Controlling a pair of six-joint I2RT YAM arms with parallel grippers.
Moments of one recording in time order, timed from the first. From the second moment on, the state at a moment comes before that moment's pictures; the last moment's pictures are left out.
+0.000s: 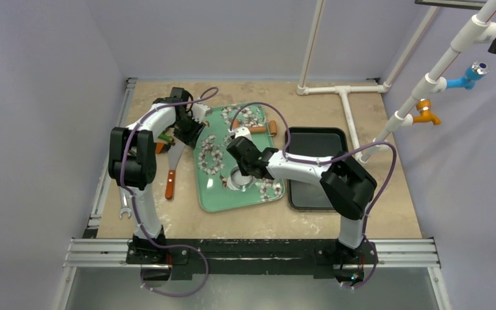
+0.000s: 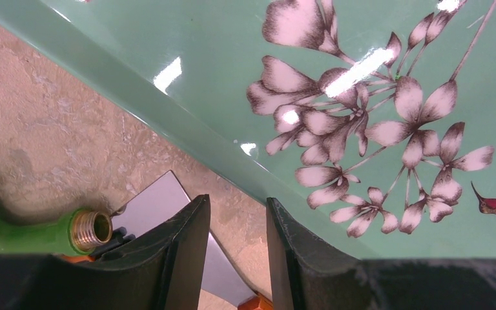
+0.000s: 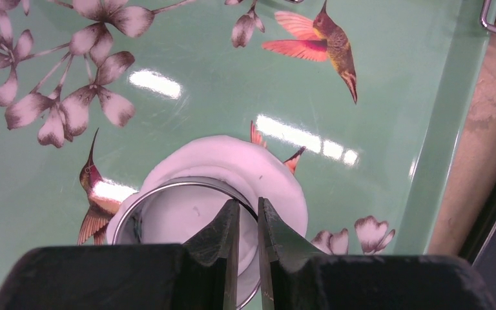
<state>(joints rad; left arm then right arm) -0.13 2.00 1.50 -0.79 0.19 0.46 0.94 1.87 1.24 -0.32 0.41 0.40</state>
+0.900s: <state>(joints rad) -0.13 2.00 1.50 -0.82 0.25 0.48 0.96 1.85 1.25 -0.44 0.41 0.52</state>
